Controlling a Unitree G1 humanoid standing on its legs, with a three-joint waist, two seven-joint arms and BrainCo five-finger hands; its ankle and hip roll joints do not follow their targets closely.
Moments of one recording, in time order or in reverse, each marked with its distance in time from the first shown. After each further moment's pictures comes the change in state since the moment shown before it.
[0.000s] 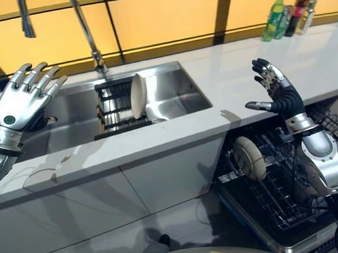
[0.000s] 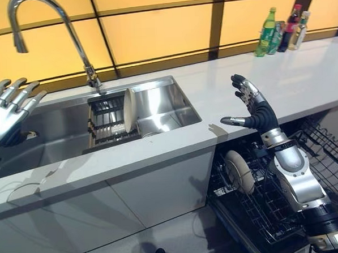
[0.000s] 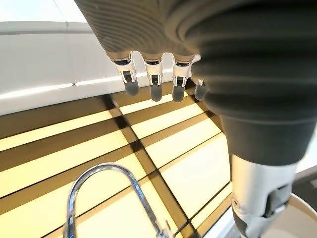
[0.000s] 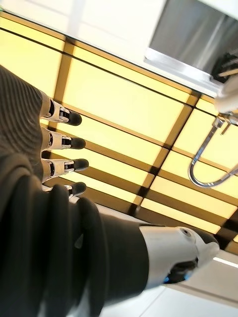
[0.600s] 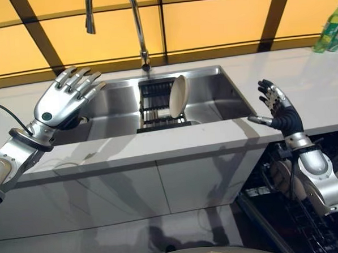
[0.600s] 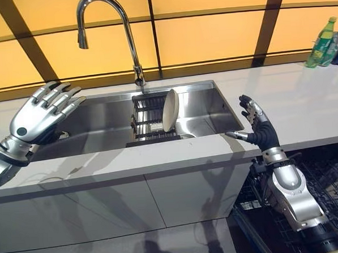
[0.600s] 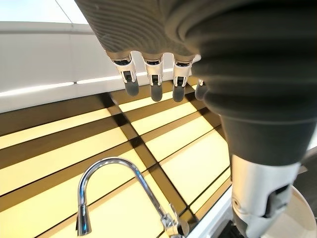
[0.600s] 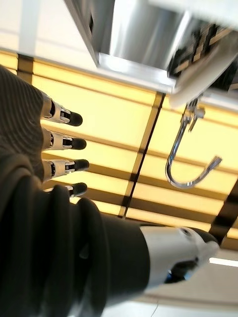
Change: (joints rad) left arm -0.200 -0.044 -0.209 -0.008 0.061 -0.059 0.012; right arm 0.195 0.052 -0.015 -0.057 -0.014 0.013 -0.066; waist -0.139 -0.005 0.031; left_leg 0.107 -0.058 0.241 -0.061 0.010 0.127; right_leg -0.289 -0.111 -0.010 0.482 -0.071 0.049
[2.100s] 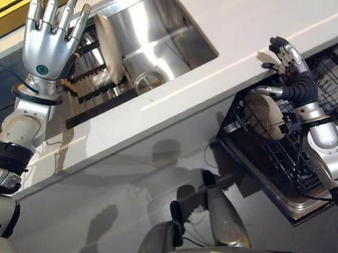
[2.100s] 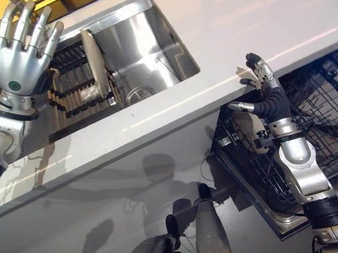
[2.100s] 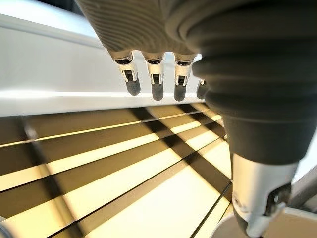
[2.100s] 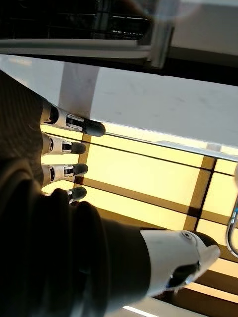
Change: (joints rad) left arm -0.544 -0.197 -0.297 0.220 0.071 0.440 0.329; right arm -0.258 -0.093 -0.008 0.042 0.004 -0.044 -0.013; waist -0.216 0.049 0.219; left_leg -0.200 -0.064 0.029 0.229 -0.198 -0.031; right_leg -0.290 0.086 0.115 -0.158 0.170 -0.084
